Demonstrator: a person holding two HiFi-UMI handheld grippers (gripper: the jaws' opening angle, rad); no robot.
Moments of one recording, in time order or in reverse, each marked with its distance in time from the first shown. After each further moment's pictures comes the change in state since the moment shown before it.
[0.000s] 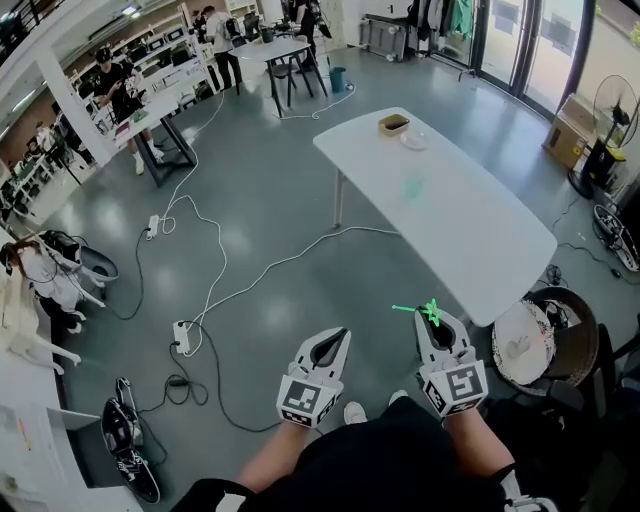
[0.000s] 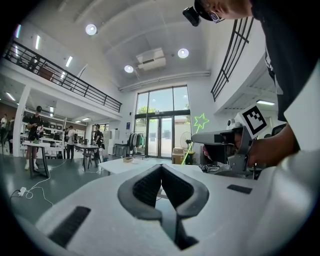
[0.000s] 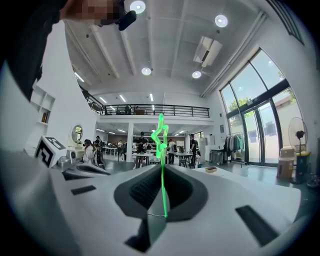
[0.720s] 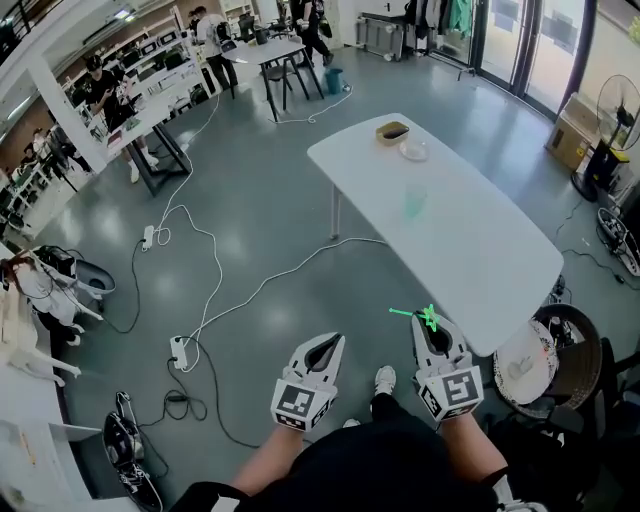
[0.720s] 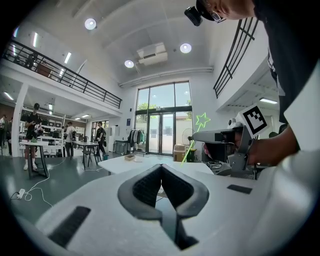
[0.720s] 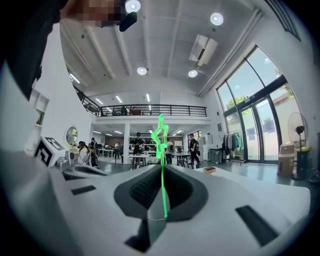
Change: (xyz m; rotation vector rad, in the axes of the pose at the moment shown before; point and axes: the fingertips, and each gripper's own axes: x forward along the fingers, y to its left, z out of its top) left arm 0.082 0.059 -0.006 -0.002 0.047 -0.001; right arm 0.082 -0.061 -0.010 0.033 -0.008 -0.023
